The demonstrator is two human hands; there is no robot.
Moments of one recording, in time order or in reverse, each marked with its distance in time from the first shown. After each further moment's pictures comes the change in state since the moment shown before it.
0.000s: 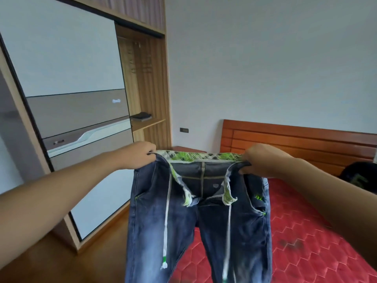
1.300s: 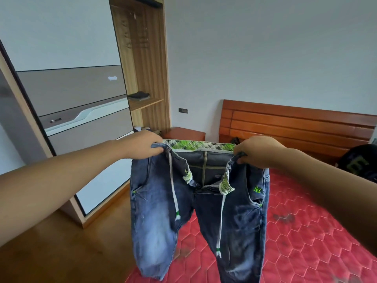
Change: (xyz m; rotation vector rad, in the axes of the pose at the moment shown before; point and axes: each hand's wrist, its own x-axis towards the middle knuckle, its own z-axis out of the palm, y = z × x) left_hand -0.026 0.015 0.030 0.017 -0.047 0.107; right_hand -0.012 -0.034 0.026 0.056 -0.087 0.018
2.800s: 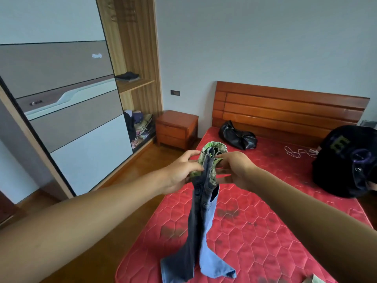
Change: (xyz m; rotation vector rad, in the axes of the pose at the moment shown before) left_hand 0.001 0.130 0.116 -1.509 -0.236 -0.362; right_hand -0.012 -0.075 0.074 1.810 -0.078 0.608
